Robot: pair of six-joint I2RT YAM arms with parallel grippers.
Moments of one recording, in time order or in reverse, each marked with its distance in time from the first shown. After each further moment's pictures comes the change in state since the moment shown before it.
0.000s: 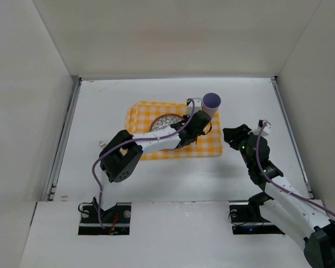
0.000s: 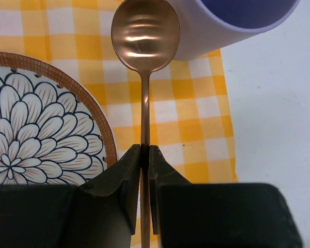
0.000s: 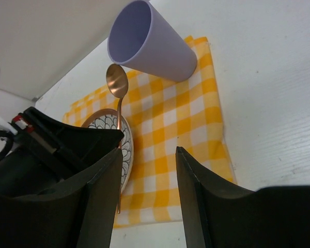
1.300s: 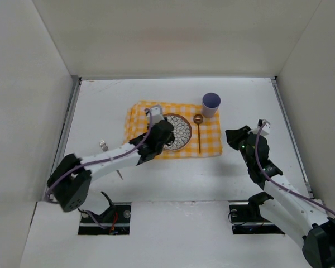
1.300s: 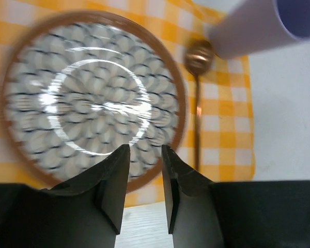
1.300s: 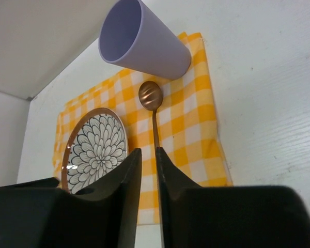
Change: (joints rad) left arm 0.044 -0.440 -0.484 0.093 -0.011 -0.164; right arm -0.018 0.025 -0.001 0.001 -0.018 0.006
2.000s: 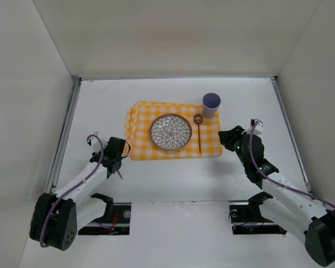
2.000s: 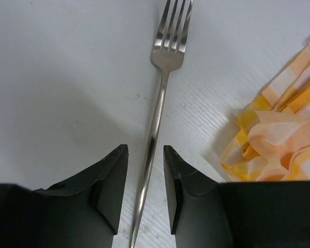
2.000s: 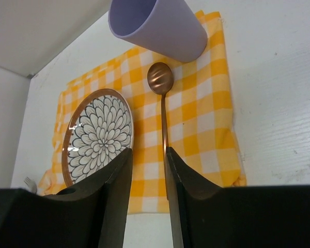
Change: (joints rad) left arm 0.586 -0.521 -0.510 -0.428 -0.107 -0.111; right arm 0.061 0.054 0.000 0.032 -0.020 -0.019
